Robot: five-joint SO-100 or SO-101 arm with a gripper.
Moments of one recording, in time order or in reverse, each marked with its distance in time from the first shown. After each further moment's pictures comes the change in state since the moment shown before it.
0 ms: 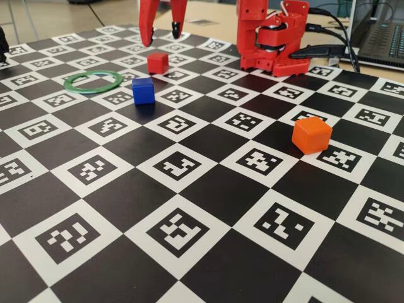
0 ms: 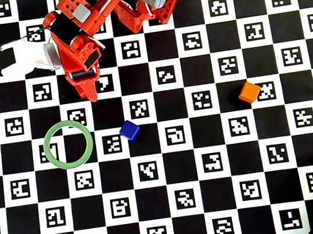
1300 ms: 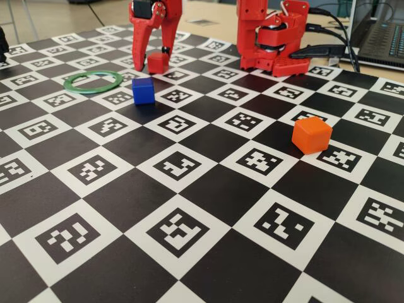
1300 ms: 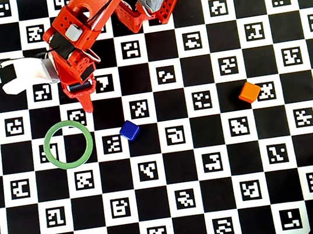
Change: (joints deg) arm 0.4 -9.5 3.6 -15.1 -7.3
